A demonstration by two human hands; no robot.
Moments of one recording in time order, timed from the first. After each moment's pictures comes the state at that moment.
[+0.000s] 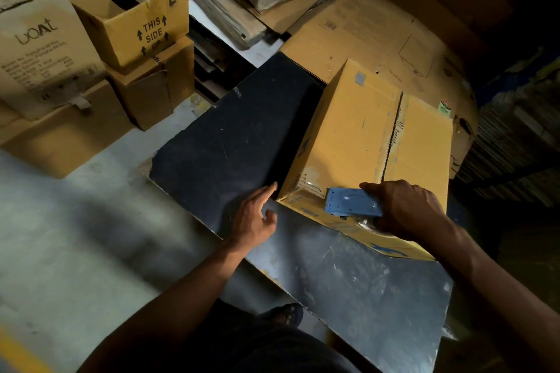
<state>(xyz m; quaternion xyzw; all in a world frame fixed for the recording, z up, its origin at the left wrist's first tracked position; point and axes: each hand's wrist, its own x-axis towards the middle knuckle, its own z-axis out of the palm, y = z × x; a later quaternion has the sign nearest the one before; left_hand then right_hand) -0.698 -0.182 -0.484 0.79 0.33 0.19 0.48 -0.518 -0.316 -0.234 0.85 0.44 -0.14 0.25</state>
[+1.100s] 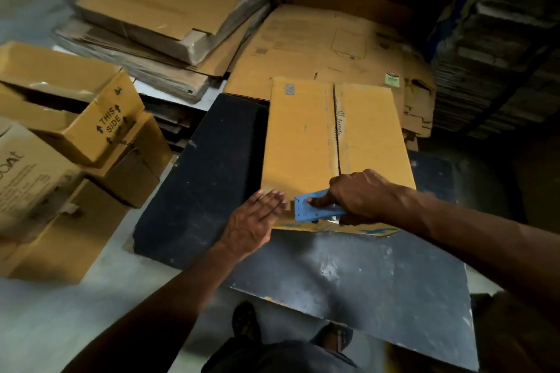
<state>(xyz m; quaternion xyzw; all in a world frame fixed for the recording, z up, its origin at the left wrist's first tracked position) -0.641 -0.156 -0.442 0.94 -0.10 0.30 0.08 -0.490 -0.352 -0.233 0.77 0.56 -0.17 0.24</state>
